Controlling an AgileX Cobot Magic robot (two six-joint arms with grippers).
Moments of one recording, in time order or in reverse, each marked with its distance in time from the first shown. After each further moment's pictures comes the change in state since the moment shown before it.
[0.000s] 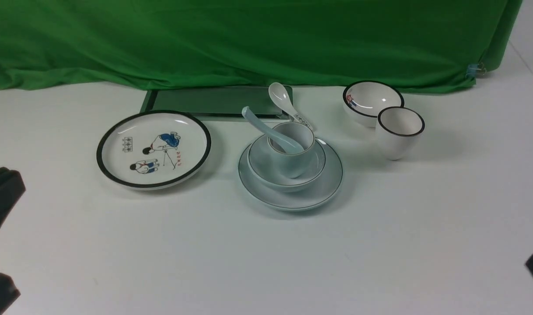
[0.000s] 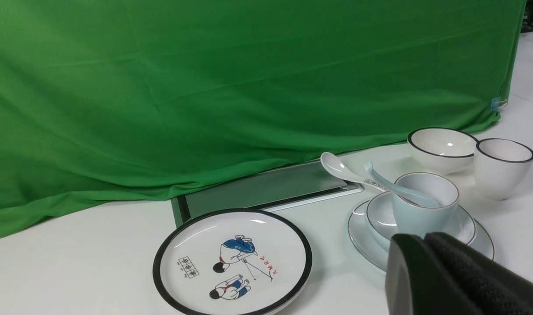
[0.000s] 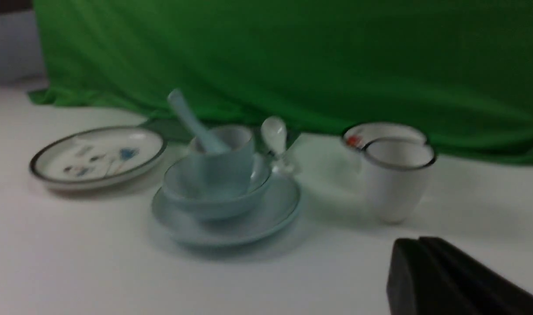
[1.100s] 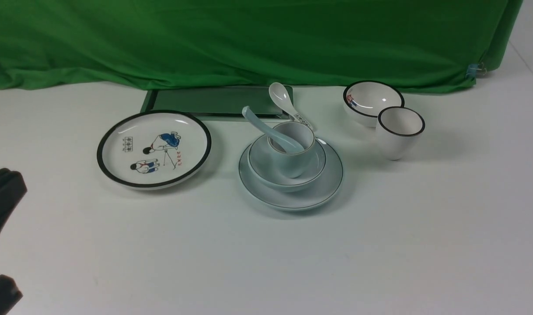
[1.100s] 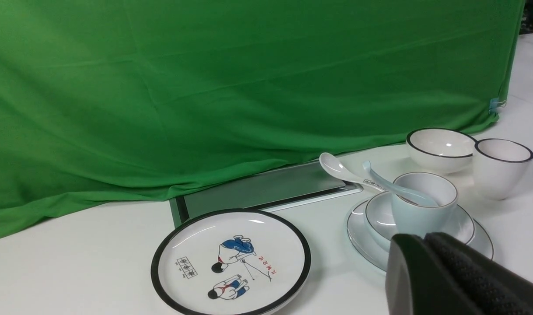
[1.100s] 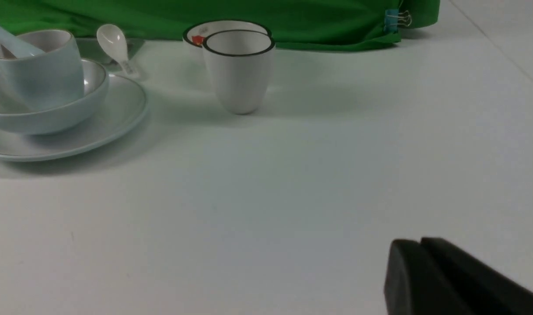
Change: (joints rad) right arm -0.262 -0.216 0.001 0.011 0.456 -0.013; left arm 0.000 -0.005 0.034 0.000 -0.029 0.000
